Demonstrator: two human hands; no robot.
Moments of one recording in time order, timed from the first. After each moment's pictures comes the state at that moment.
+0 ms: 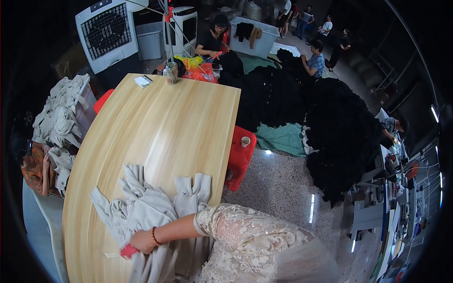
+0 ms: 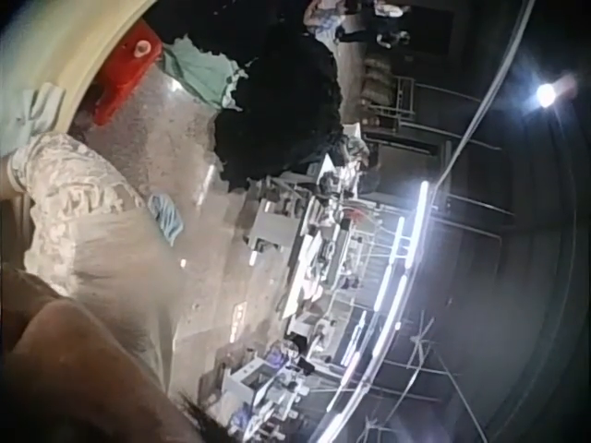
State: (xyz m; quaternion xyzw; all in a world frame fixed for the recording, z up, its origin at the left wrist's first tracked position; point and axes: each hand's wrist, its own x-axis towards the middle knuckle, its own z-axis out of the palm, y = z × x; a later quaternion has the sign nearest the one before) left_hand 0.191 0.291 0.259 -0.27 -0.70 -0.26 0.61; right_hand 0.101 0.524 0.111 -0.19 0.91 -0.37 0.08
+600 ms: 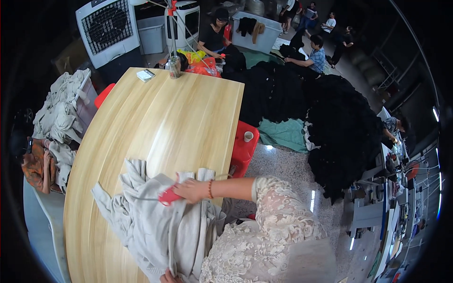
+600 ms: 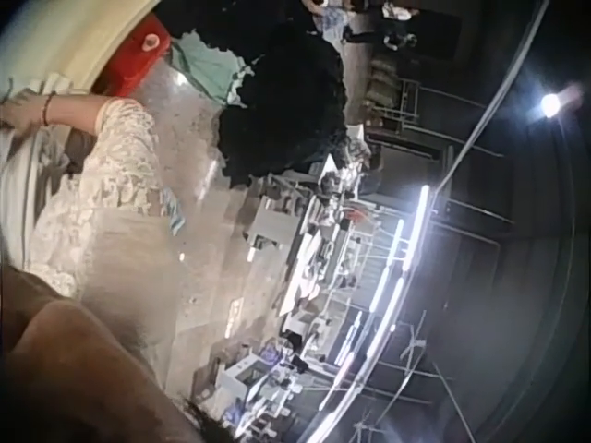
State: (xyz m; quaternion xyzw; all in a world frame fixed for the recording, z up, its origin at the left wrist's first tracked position) left_hand 0.225 0.241 0.062 -0.40 -0.89 -0.22 -0.02; right_hand 0.216 0.721 0.088 -0.05 0.97 -0.24 0.07
